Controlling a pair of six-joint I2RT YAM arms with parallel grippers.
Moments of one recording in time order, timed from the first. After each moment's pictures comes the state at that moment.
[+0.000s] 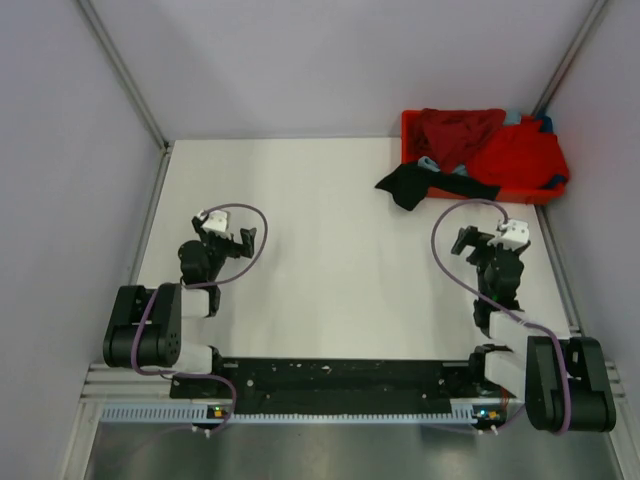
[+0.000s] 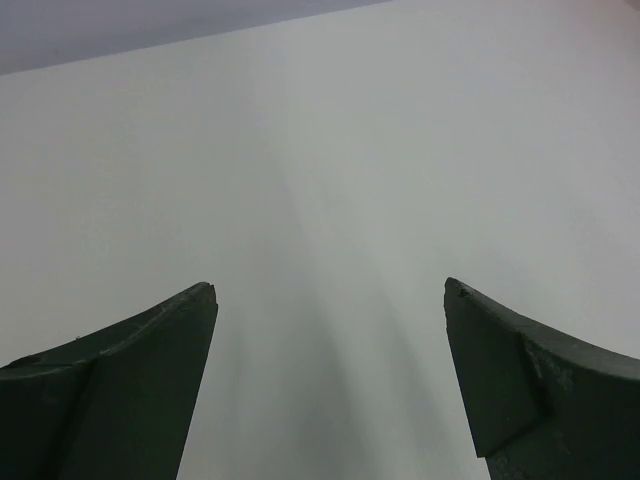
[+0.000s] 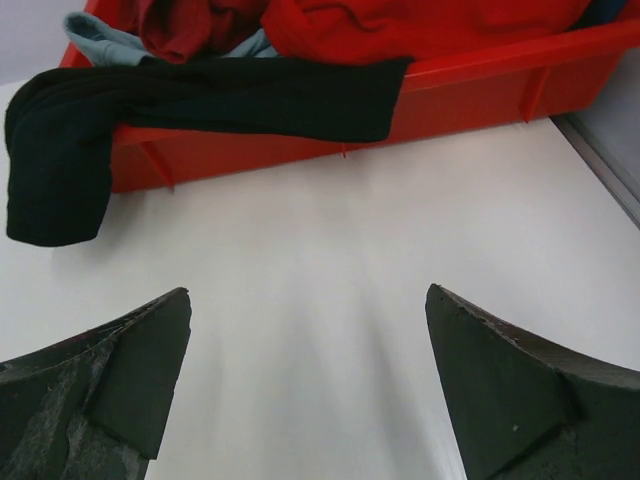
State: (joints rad) left arm 0.03 1.43 0.26 1.11 0.32 0.06; right arm -0.03 1.09 0.13 0.88 0.14 0.15
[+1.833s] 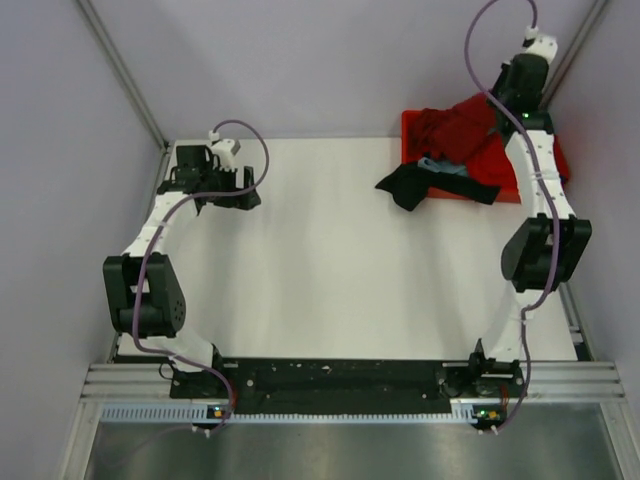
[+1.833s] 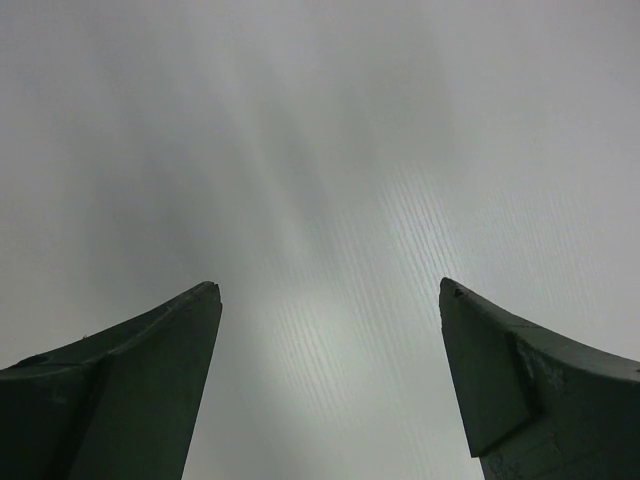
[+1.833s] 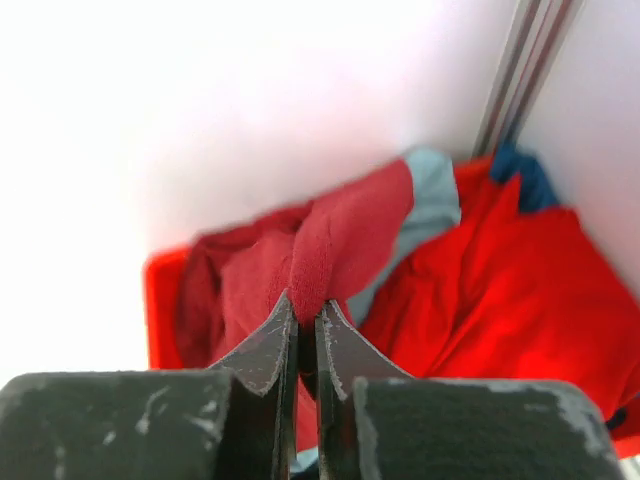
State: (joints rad) left arm 0.02 1.63 1.29 -0.43 0.43 0.11; right arm -0.05 1.98 1.99 -0.29 0.24 0.22
